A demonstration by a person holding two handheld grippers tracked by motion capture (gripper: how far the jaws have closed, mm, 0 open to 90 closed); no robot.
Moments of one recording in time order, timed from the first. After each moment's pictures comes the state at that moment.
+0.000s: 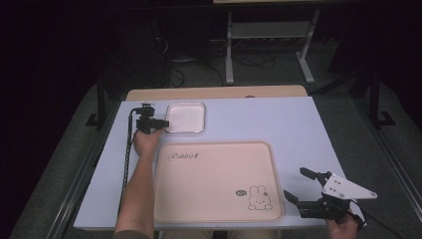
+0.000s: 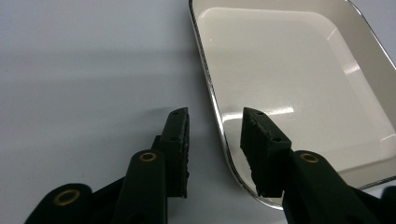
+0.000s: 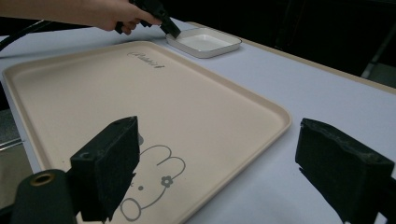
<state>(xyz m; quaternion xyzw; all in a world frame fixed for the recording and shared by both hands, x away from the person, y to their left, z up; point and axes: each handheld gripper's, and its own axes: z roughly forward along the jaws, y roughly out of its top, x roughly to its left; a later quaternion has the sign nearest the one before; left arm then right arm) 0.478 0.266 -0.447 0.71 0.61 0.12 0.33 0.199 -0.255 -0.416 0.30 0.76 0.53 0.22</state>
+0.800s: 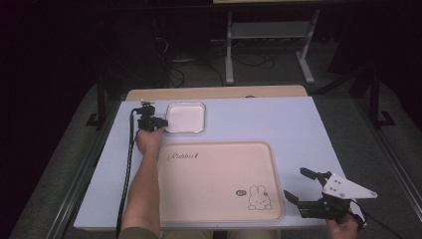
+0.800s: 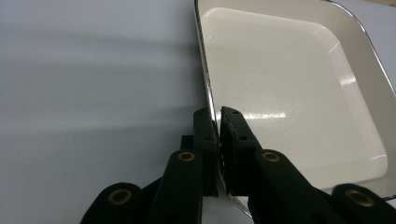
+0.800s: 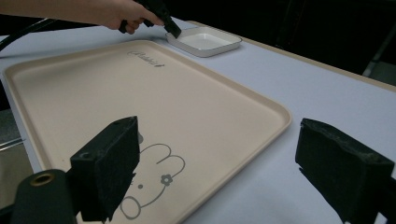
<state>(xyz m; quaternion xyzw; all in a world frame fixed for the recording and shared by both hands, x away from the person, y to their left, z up) 0.484 0.263 -0.448 0.67 0.65 0.09 0.34 0.200 -0.256 -0.416 0.31 0.76 0.52 0.22</state>
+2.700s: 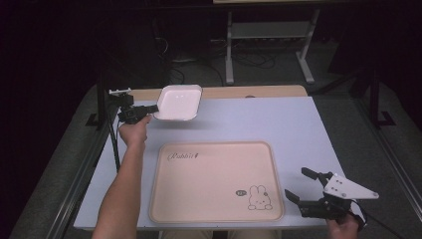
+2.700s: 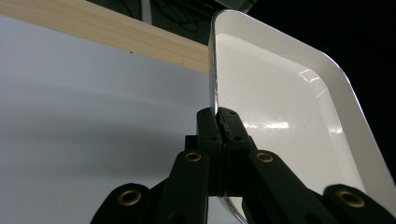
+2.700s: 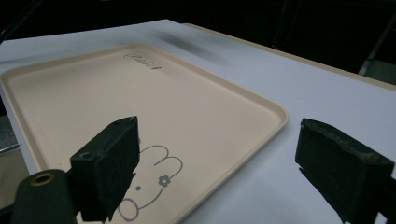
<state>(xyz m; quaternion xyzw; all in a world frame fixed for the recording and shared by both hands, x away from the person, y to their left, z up) 0.445 0.291 -0.369 0.60 0.64 0.06 0.48 0.199 -0.258 -0.417 0.32 0.76 0.53 0.22</state>
